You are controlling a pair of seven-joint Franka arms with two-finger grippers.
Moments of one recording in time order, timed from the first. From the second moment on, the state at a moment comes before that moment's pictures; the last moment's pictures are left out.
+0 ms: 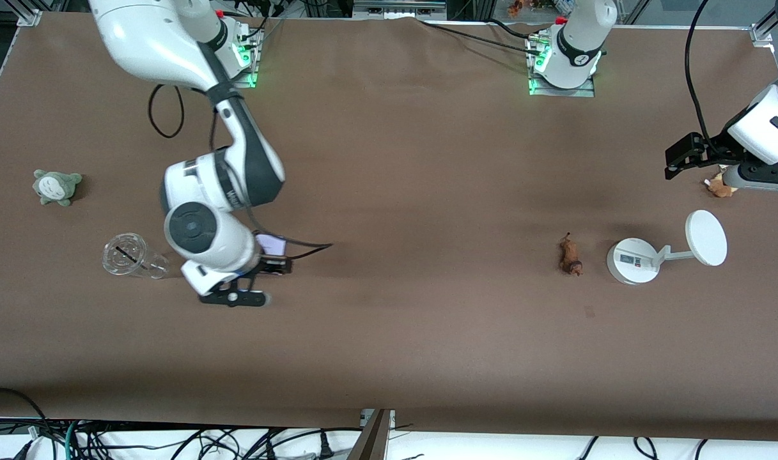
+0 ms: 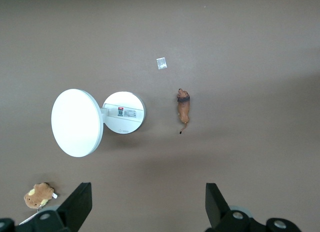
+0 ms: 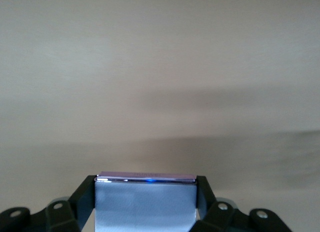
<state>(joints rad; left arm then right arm) 0.03 0.00 -0.04 -1.68 0.03 1.69 0.08 0.39 0.69 -0.08 -1.32 0.04 1.95 0.34</state>
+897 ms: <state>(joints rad) 0.02 0.00 -0.04 -1.68 0.03 1.69 0.08 0.22 0.69 -0.08 -1.64 0.04 2.37 0.02</state>
